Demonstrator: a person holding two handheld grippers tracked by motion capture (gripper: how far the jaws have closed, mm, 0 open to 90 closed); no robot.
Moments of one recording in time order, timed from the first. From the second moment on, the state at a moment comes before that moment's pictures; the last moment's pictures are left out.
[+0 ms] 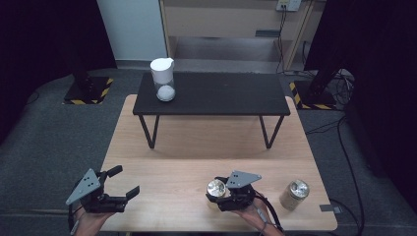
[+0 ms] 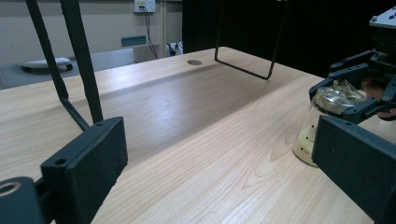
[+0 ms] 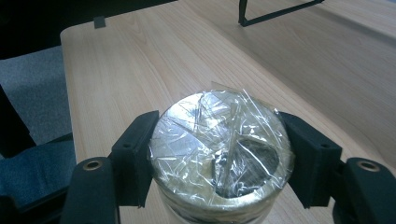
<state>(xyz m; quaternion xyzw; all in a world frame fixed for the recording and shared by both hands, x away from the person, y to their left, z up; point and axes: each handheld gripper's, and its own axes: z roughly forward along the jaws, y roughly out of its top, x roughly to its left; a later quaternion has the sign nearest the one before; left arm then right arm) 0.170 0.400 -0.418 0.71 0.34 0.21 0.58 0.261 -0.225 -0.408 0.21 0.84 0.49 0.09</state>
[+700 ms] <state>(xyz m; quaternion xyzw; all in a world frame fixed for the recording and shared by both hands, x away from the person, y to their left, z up) 0.171 0.401 -0.417 0.71 0.34 0.21 0.58 0.268 -0.219 -0.381 0.19 0.85 0.49 0.08</state>
